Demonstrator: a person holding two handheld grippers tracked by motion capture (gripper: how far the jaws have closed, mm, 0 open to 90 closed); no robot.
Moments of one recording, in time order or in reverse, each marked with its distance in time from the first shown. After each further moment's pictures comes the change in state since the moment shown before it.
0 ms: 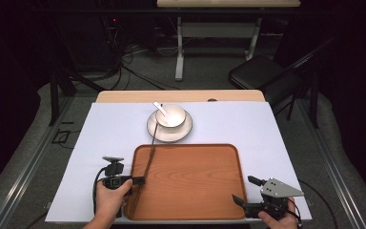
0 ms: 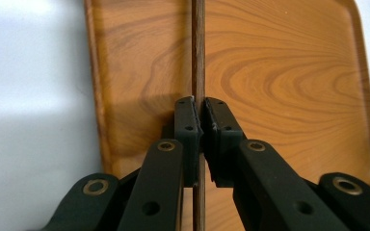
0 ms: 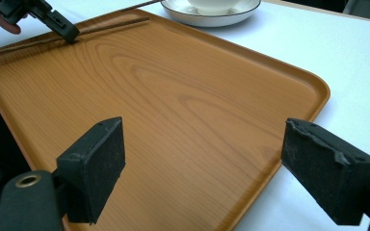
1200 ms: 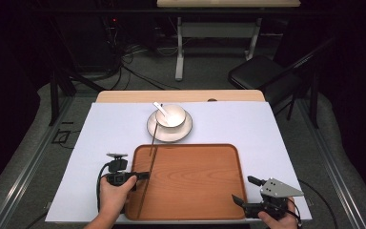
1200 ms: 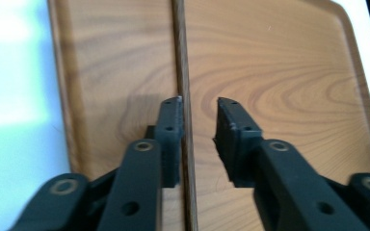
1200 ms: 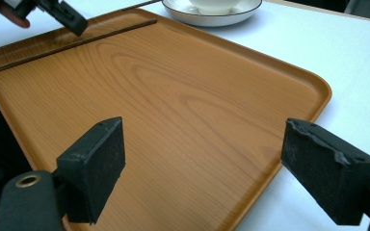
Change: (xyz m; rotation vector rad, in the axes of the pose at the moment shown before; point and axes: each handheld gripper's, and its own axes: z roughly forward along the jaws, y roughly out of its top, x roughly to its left) left arm -0.015 0.010 -0.002 -0.045 0.013 0.061; right arm 0.000 0.000 0.000 0.003 0.004 -0.002
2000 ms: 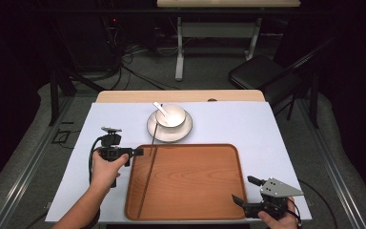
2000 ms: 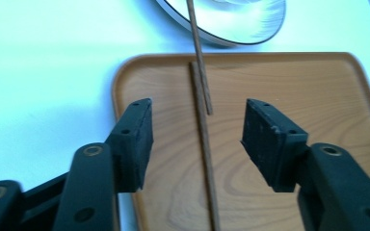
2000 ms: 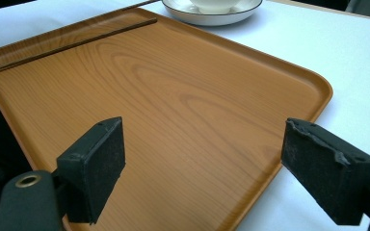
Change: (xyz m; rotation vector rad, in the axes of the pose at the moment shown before) left arm -0.004 0.071 -0.021 -0.035 0.111 0.119; right arm 0.000 0.000 0.000 0.002 0.003 0.005
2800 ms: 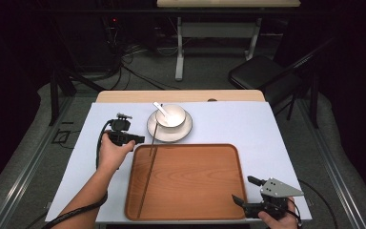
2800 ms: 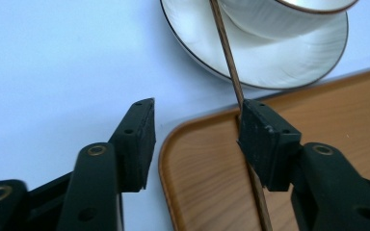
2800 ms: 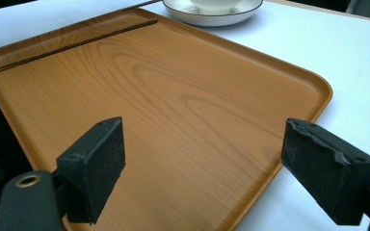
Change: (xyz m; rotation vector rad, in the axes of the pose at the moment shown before) left arm -0.004 0.044 0.027 0.005 0.181 0.158; right arm 0.000 0.000 0.000 -0.003 0.002 -0.005
